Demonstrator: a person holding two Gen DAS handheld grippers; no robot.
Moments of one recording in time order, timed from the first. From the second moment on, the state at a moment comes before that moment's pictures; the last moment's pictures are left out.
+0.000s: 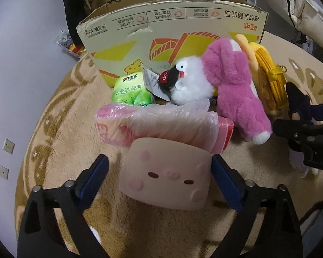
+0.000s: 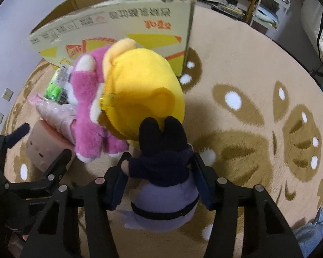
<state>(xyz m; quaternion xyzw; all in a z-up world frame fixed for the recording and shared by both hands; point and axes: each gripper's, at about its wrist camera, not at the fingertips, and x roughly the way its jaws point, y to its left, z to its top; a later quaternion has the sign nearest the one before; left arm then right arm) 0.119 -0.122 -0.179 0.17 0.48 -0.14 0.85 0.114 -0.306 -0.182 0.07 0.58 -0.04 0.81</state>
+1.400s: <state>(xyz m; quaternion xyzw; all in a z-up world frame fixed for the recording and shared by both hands) 0.078 -0.085 -0.085 0.10 0.36 -0.11 0.92 0.064 -0.300 -0.049 0.12 0.32 0.02 0.94</state>
